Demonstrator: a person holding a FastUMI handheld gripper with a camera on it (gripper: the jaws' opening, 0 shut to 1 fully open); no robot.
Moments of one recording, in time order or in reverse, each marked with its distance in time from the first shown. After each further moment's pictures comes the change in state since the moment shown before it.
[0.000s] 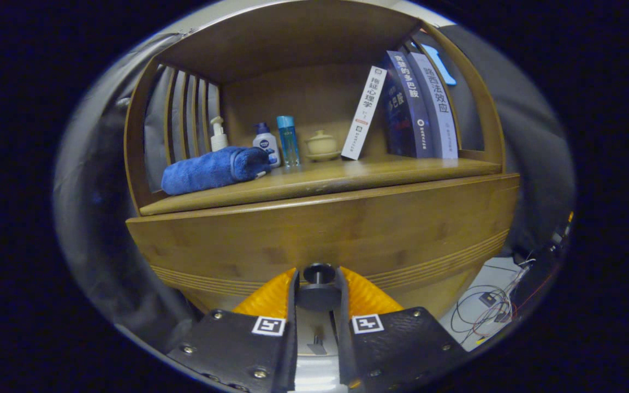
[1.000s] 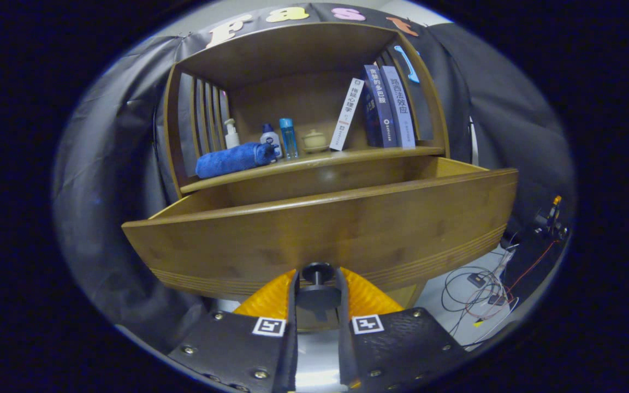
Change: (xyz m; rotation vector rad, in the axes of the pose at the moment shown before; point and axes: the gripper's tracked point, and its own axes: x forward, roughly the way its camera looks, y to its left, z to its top) arm -0.119 -0.006 -0.039 0.020 0.028 -0.044
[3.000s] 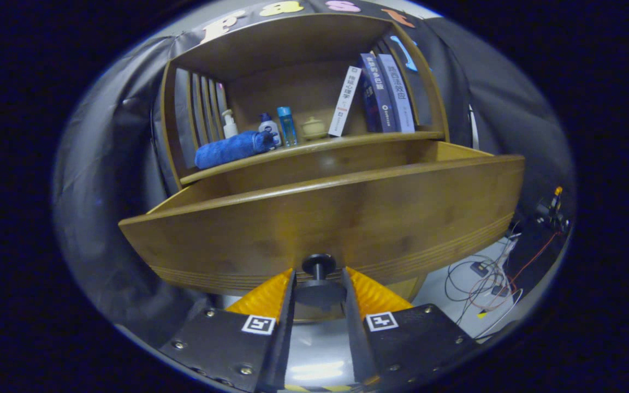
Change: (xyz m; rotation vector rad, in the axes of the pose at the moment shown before) arm 0.000 -0.003 -0.013 -0.004 0.068 0.020
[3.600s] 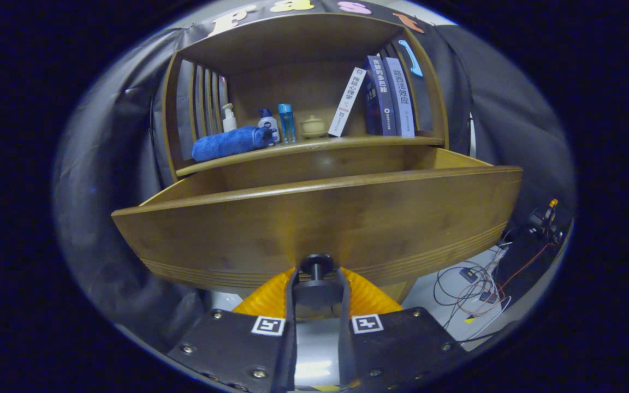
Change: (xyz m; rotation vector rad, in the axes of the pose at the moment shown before) arm 0.001 -0.003 0.001 -0.040 0.007 -0.043
